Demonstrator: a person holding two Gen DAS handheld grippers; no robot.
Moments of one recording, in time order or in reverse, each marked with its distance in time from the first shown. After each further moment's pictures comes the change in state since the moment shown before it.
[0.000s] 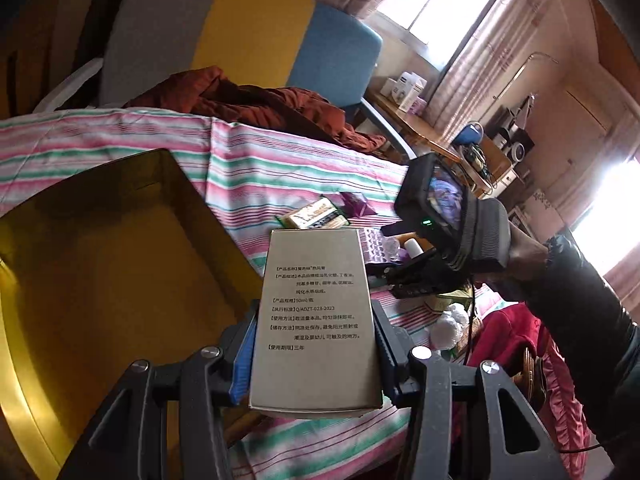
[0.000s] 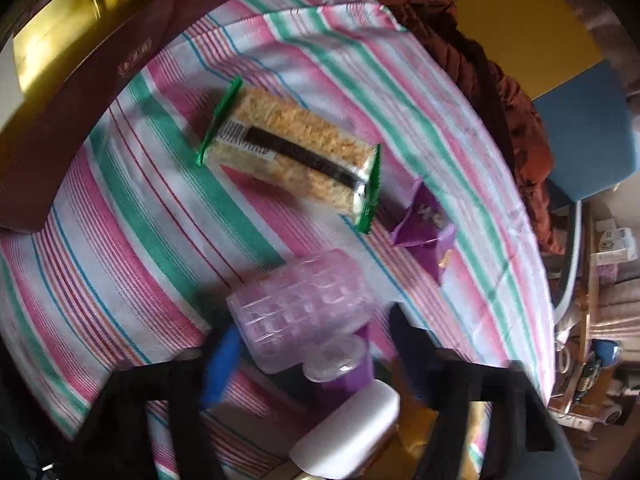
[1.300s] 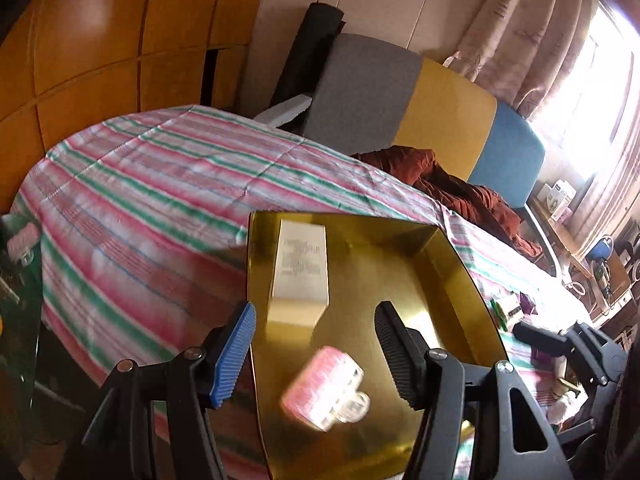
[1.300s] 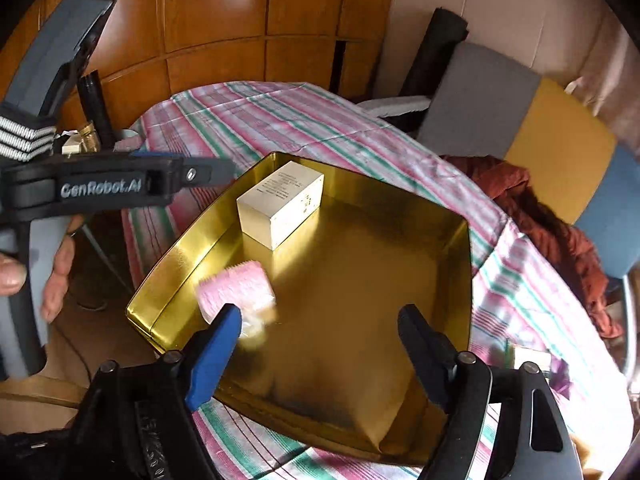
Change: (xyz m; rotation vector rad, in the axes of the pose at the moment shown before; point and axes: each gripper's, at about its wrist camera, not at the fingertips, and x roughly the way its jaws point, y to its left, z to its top) left arm -0.116 0.141 -0.045 -0.318 -0.269 0.496; right arm -0.148 0.233 0.098 0.073 -0.574 0.171
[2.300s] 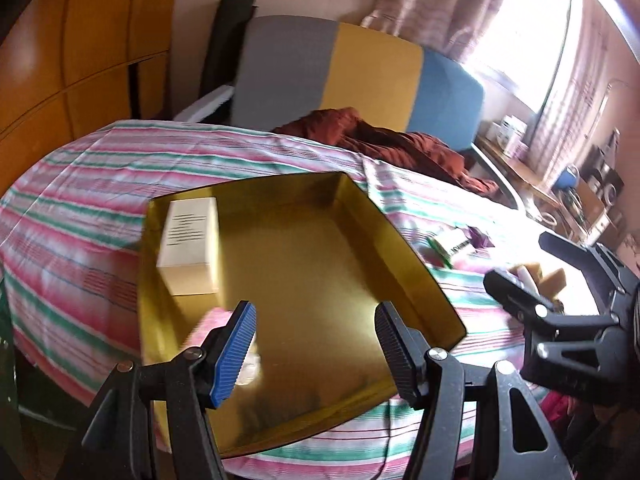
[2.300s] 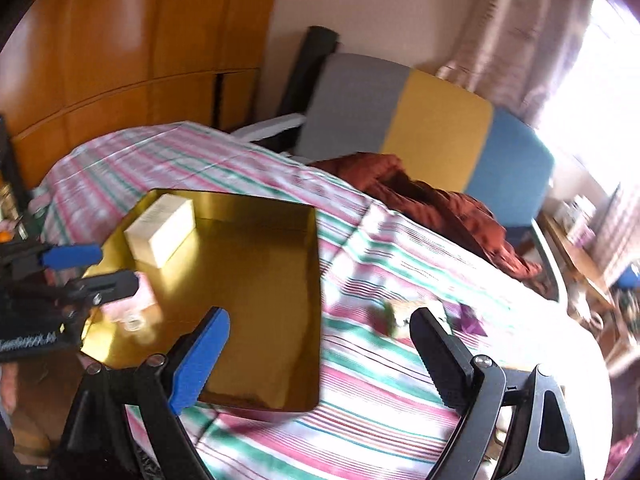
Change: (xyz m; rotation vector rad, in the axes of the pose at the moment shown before) left arm -0.002 -0.092 -0.037 0.227 0.062 -0.117; right arm -0.065 -0.065 -0.045 0.238 -0.095 -0.343
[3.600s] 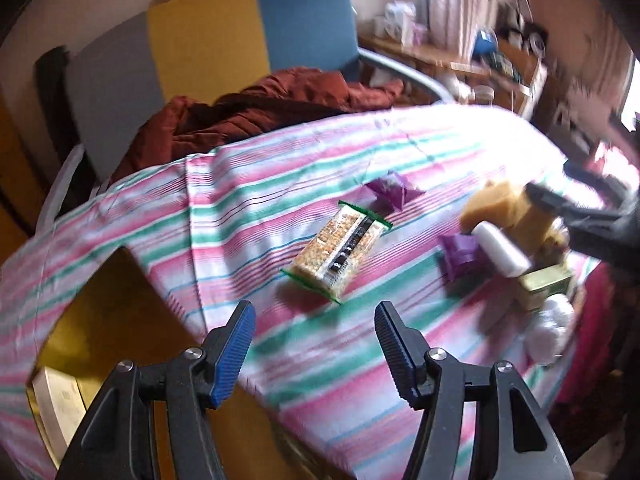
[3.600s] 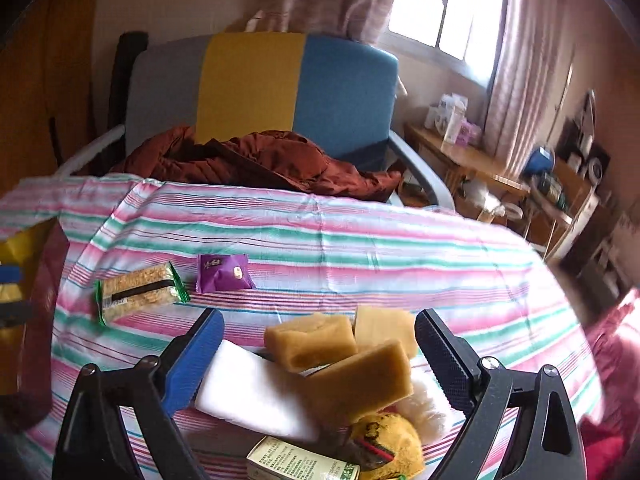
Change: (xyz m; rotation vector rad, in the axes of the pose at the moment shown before) left arm 0.142 -0.187 0.063 0.515 0.198 -0.098; right arm 0.037 -0.267 -0.086 0.376 0.090 -0.316
